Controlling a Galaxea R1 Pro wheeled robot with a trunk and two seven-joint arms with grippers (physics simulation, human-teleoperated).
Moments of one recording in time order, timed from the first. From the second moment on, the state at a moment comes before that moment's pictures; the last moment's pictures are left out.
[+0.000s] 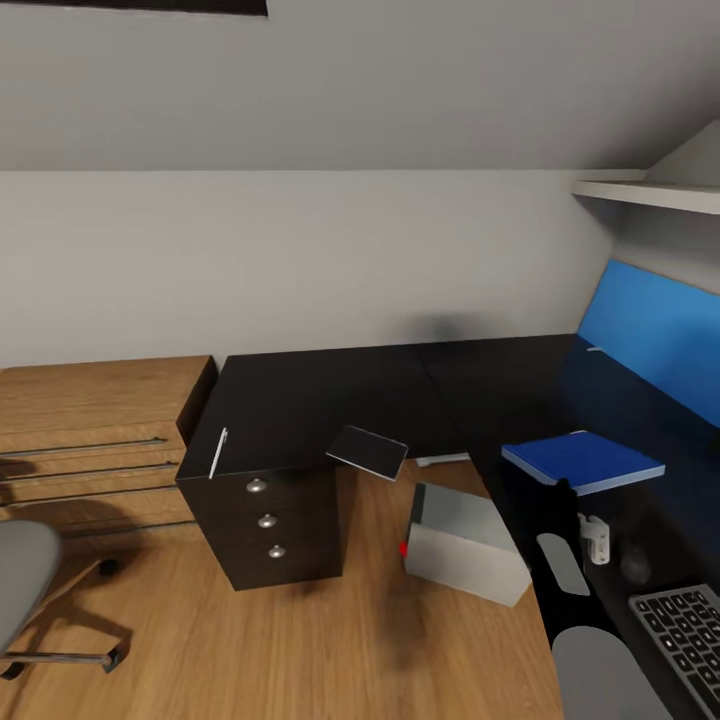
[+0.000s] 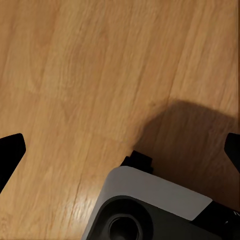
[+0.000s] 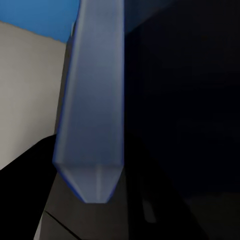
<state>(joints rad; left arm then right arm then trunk) -0.10 -0.03 -0.13 -0.44 0.38 -0.13 0.39 -0.63 0.06 -0.48 -0.78 -1.10 -0.36 0.02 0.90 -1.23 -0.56</state>
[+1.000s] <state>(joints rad) -0.10 -0.03 -0.12 -0.44 0.38 -0.13 0.39 -0.63 0.05 -0.48 -0.80 -1.10 -0.36 -0.01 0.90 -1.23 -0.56</state>
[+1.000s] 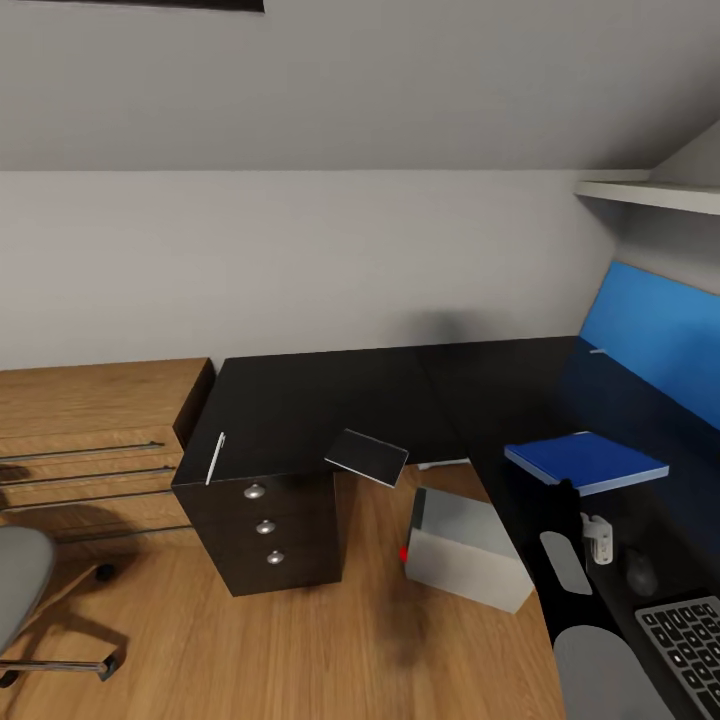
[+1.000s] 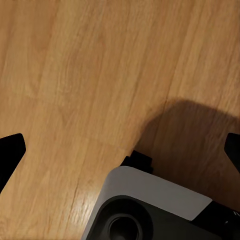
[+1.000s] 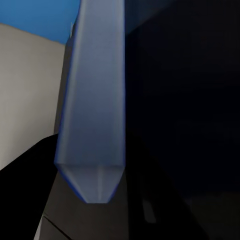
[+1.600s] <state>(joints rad) -0.10 -0.03 -0.12 -0.44 0.38 -0.13 0.39 -0.63 0.05 -0.48 -0.78 -1.09 -0.36 0.01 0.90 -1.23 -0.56</state>
